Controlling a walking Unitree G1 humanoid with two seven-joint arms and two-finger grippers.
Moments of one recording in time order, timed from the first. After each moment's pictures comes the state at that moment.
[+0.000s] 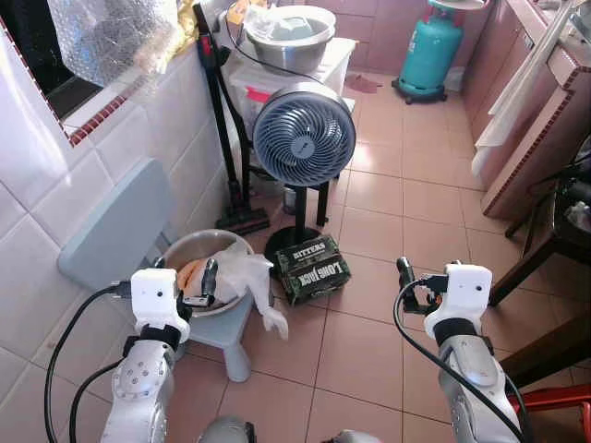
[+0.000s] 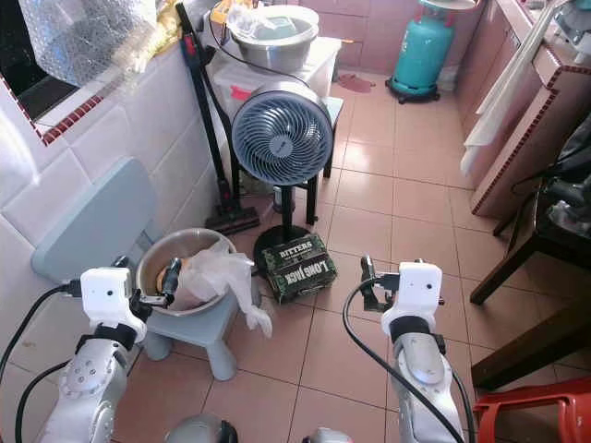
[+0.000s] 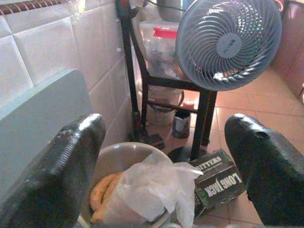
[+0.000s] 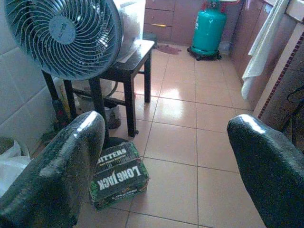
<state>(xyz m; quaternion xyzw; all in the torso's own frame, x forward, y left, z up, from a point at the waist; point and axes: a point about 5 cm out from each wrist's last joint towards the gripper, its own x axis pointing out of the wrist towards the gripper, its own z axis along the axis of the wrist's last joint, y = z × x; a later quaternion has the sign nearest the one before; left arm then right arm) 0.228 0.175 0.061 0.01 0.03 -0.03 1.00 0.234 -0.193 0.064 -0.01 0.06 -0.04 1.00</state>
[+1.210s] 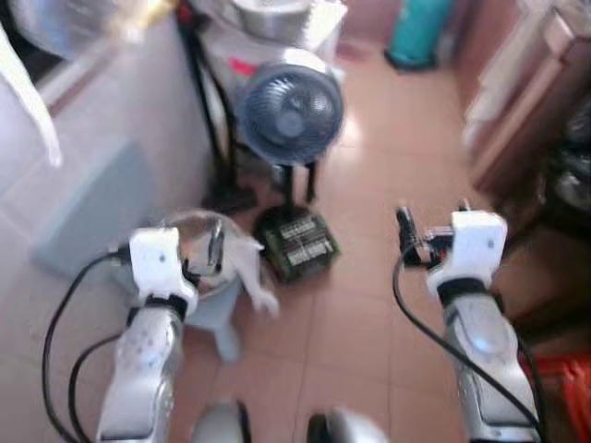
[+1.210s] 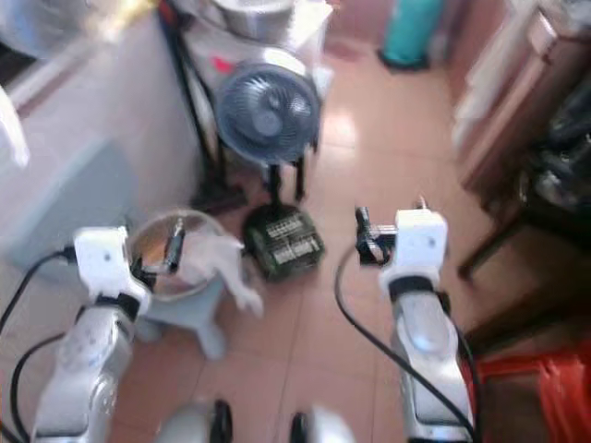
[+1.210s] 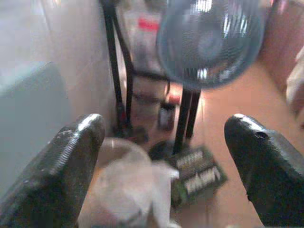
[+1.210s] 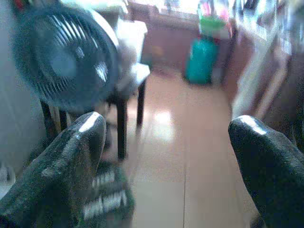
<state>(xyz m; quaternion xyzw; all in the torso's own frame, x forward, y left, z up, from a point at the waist) 0.242 0.163 0.109 -0.01 0.02 -0.01 1.00 0.250 -0.178 0.126 -0.03 -0.03 -0.02 1.00</state>
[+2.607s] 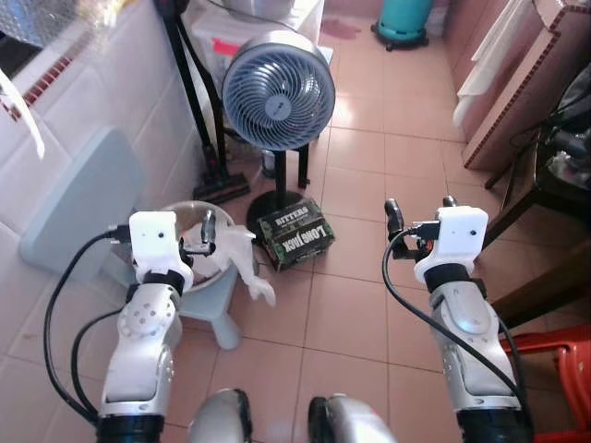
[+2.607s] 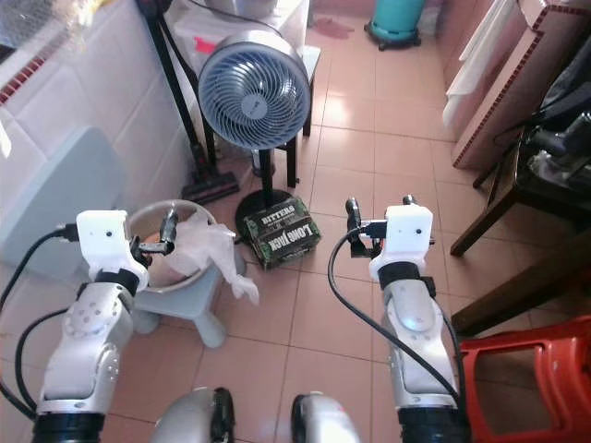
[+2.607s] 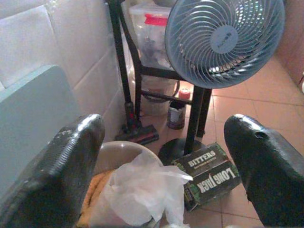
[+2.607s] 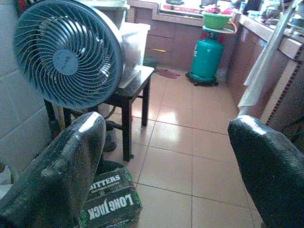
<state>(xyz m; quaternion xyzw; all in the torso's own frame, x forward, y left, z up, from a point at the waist) 0.271 0.166 0.115 0.00 0.01 0.01 1.00 0.276 -0.172 0.124 -0.04 -0.05 0.01 1.00</state>
